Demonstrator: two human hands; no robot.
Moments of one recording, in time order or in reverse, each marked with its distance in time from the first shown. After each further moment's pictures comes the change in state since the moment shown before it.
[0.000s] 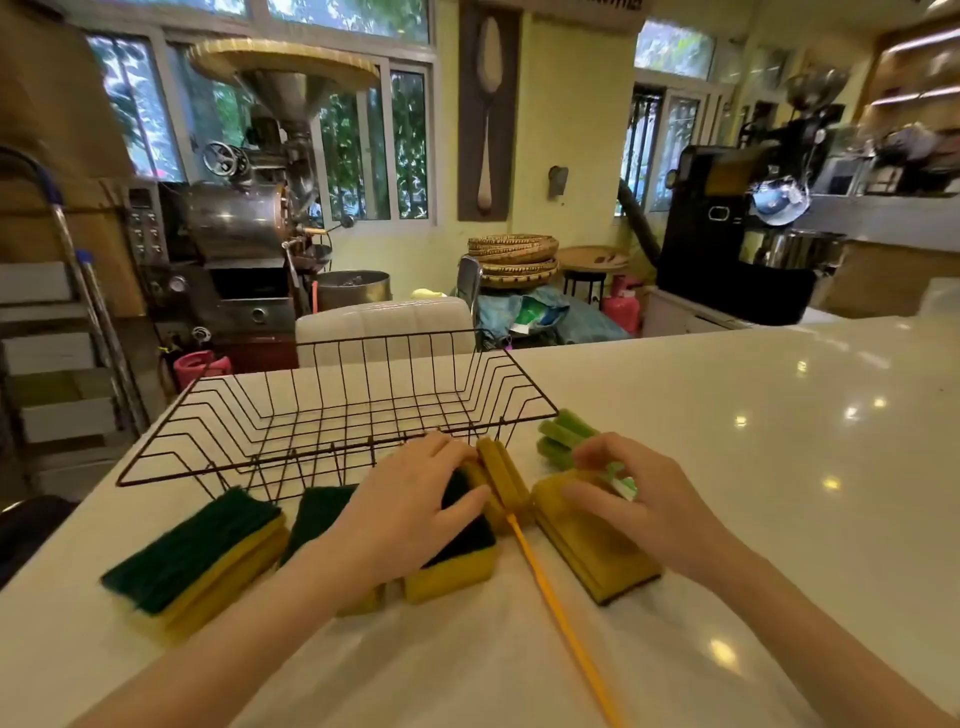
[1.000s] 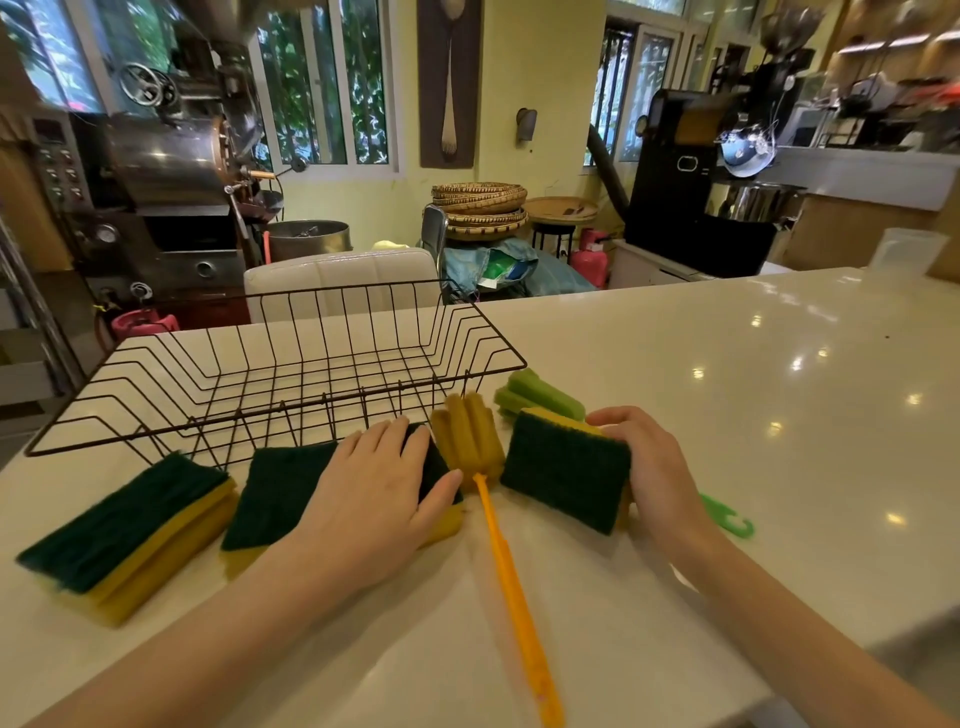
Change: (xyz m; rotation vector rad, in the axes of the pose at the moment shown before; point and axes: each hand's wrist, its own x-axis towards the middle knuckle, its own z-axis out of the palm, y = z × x) left_hand -0.005 -0.015 0.036 0.346 0.004 0.000; right_hand -0.017 0.005 0.012 0.572 0.272 0.488
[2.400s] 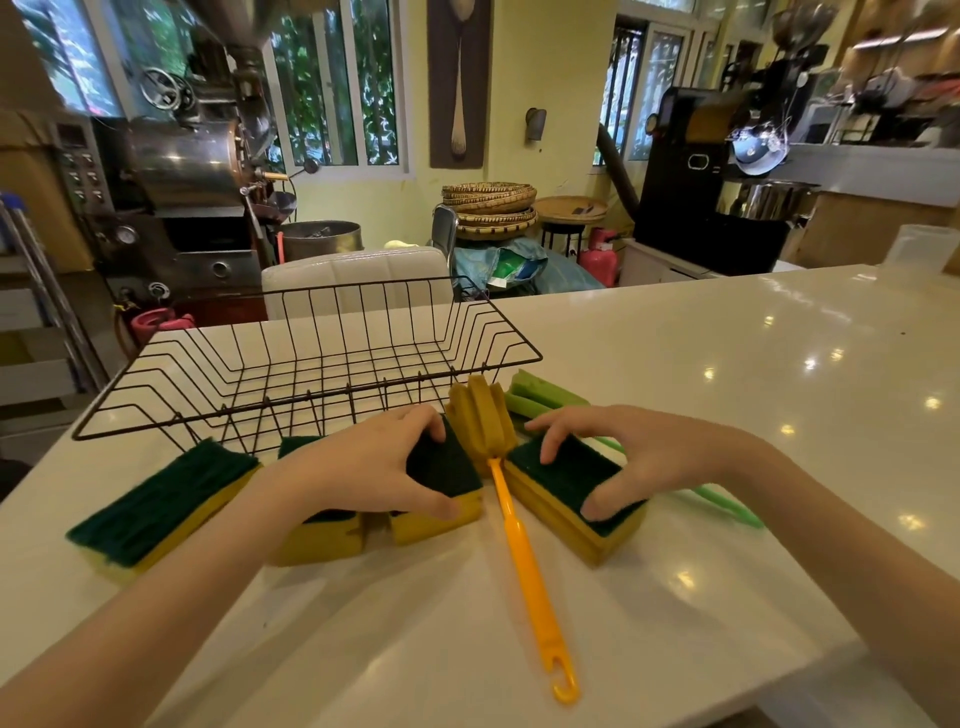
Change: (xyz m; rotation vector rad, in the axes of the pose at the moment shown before) left_hand 0.012 -0.020 -0.042 -0.362 -0.427 0.059; right_hand 0.014 -0.053 -0.010 -0.868 -0.915 -0.199
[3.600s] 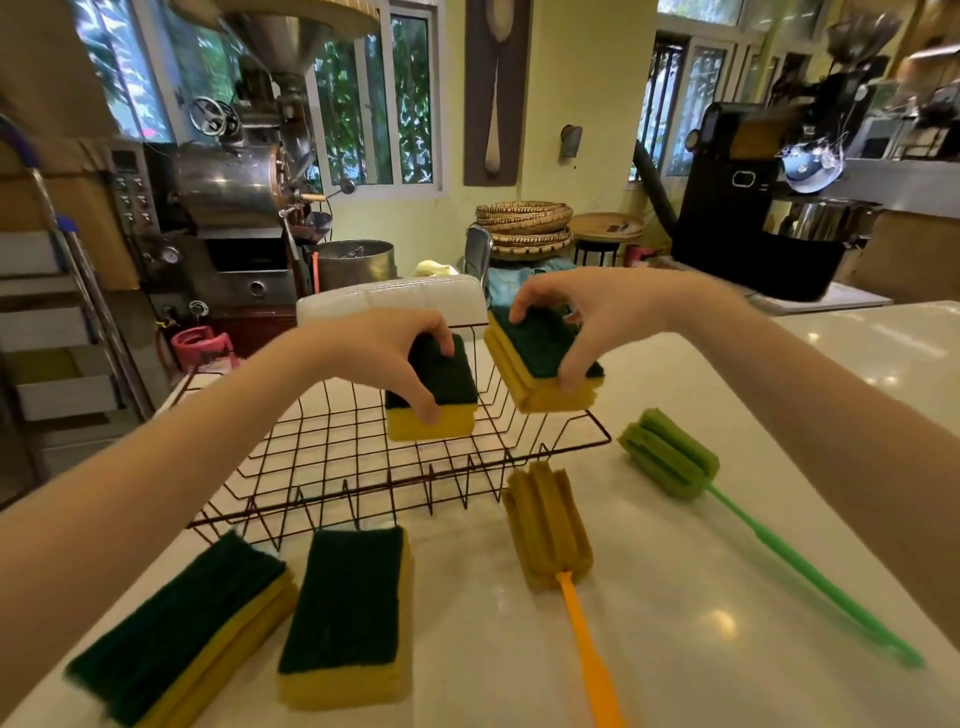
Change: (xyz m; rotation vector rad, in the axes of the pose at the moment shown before) left_hand 0.076 -0.043 -0.130 0.045 0.128 -0.004; right_hand 0.120 -0.056 -0.135 -0.229 0.118 0.002
